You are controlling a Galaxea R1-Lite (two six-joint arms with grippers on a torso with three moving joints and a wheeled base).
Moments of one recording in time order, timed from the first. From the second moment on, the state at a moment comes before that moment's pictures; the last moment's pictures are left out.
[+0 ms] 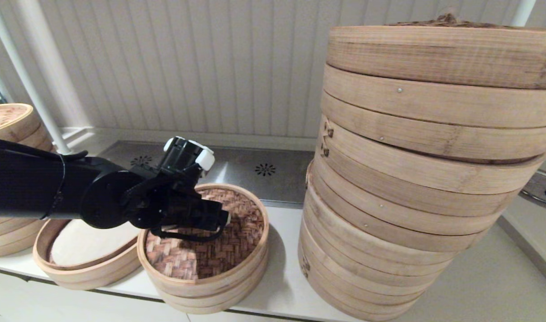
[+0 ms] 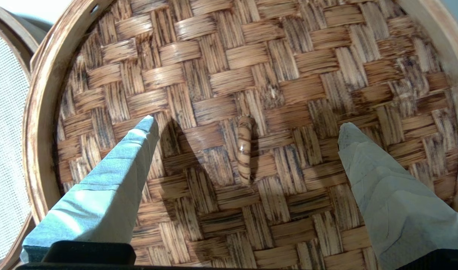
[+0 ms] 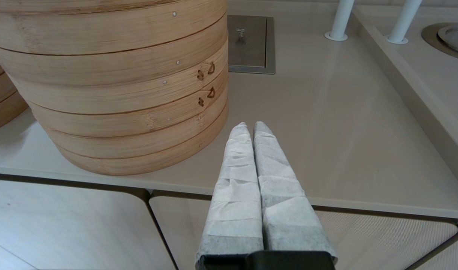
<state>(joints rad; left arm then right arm) -0.58 1.83 -1.14 0.14 0.29 -0.24 0.01 0.01 0.00 0.00 0.00 0.02</state>
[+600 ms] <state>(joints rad) -0.58 1.82 -1.12 0.13 0.29 -0.25 0.01 0.01 0.00 0.00 0.00 0.02</state>
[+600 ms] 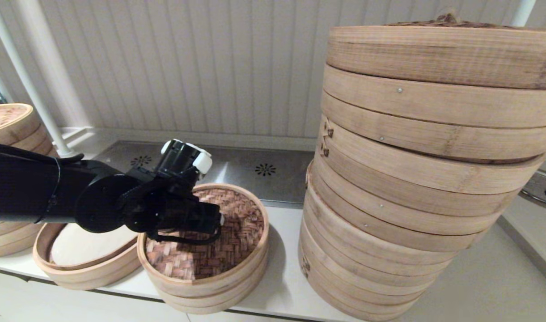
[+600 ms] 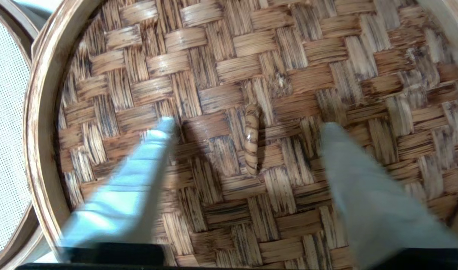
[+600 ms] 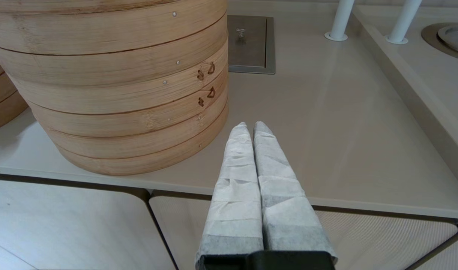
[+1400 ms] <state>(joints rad) -0.58 1.82 -1.11 0.13 0.28 -0.28 0.01 0.01 0.00 0.00 0.00 0.02</state>
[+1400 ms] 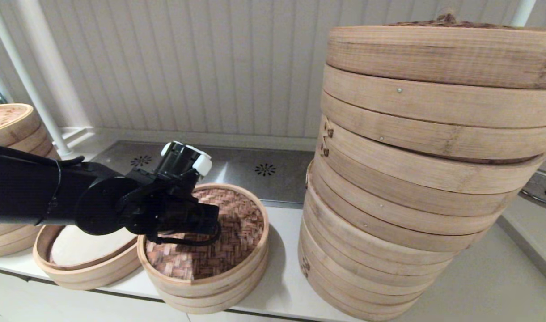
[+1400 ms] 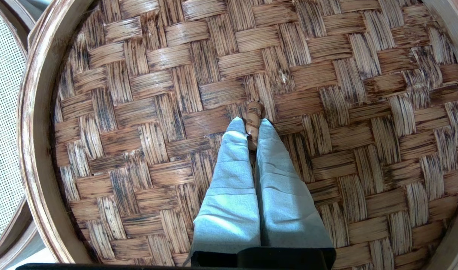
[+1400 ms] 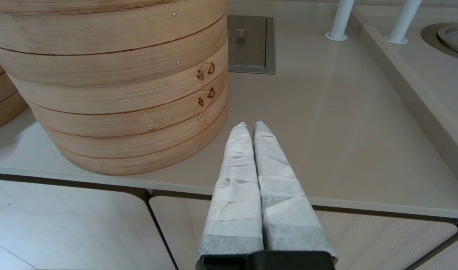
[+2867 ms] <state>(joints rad) -0.30 1.54 -1.02 0.22 0.22 -0.19 0.01 0.01 0.00 0.00 0.00 0.02</state>
